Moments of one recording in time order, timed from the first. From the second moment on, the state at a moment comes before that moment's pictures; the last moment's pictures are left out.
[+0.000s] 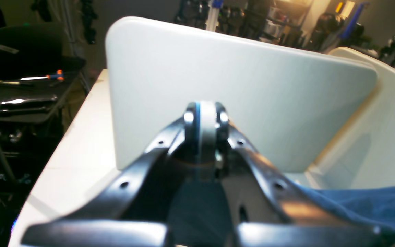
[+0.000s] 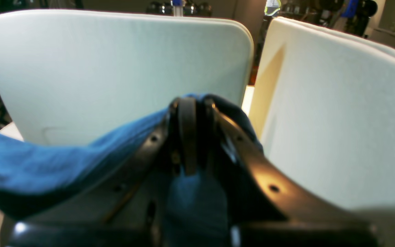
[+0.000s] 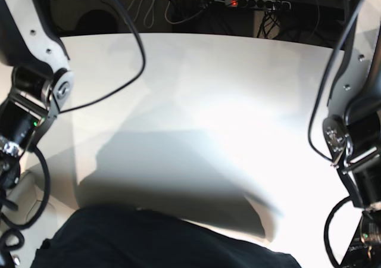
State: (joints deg) left arm -57.0 -13.0 -18.4 64.0 -22.6 -25.9 33.0; right arm 38.8 10.8 25.6 85.5 7.7 29.8 -27.5
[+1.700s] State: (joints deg) left arm 7.9 -15.4 -40.5 76.6 -35.6 -26.6 37.6; right arm -13.1 7.7 27.3 89.5 15.6 34.4 -26.6
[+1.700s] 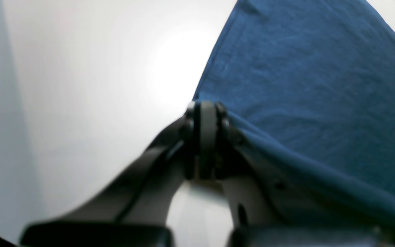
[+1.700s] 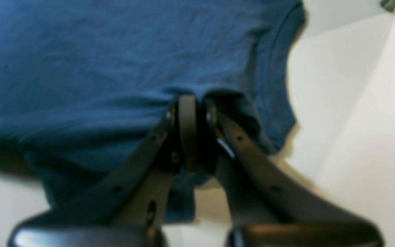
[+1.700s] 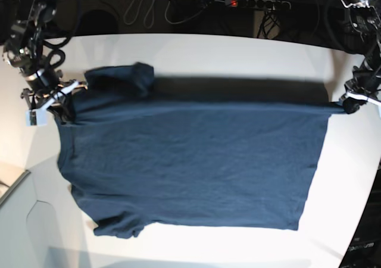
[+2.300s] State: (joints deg) left arm 8.0 -13.0 -40.2 77.1 -35.6 -26.5 38.1; right arm -15.2 6.4 29.5 93.5 15.5 34.4 -26.0
